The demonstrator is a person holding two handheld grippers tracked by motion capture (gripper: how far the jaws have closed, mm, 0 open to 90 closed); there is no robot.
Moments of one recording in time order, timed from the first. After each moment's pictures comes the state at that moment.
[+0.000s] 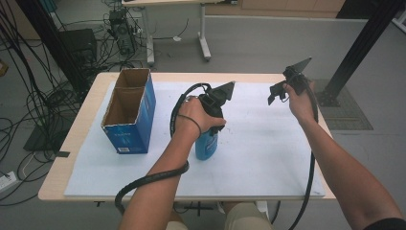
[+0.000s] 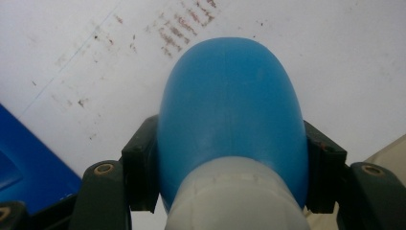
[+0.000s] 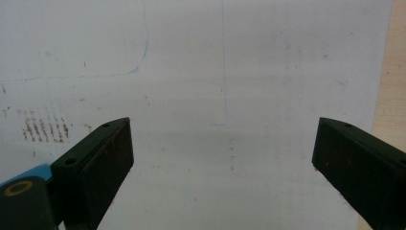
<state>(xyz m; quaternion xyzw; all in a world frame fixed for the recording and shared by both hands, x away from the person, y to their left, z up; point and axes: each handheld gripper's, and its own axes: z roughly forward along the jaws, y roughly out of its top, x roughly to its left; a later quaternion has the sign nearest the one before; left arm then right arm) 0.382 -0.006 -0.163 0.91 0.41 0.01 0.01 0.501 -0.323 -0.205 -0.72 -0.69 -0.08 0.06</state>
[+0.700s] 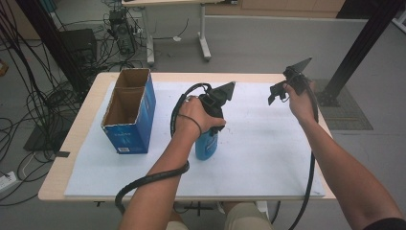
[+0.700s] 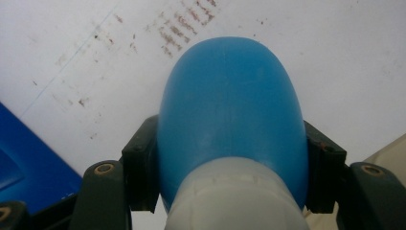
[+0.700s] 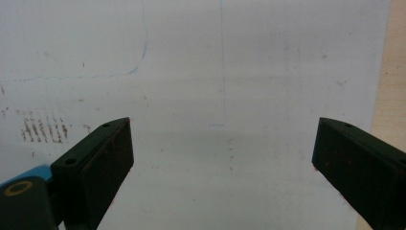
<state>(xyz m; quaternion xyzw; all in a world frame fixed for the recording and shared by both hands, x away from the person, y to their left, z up) 0.382 -0.007 -0.163 0.91 0.41 0.01 0.01 0.501 -0.323 -0.205 -0.72 -0.69 -0.08 0.06</state>
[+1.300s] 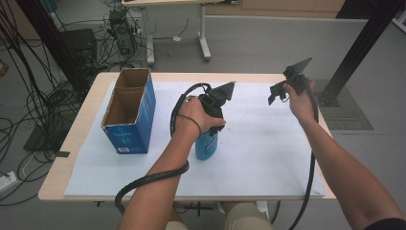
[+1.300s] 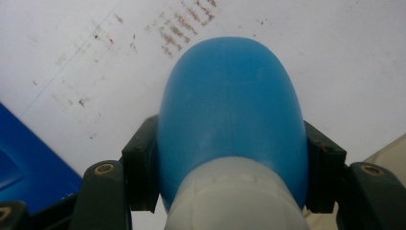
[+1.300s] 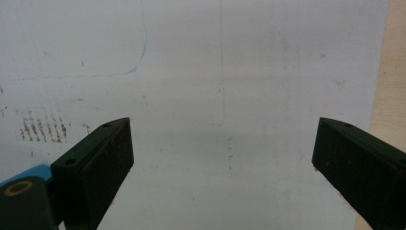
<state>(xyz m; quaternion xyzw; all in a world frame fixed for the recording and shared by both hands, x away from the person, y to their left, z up) 0.381 -0.006 -0.163 0.91 0.41 0.01 0.01 0.501 -0.323 -0.205 -0.72 -0.69 -0.08 0.06</state>
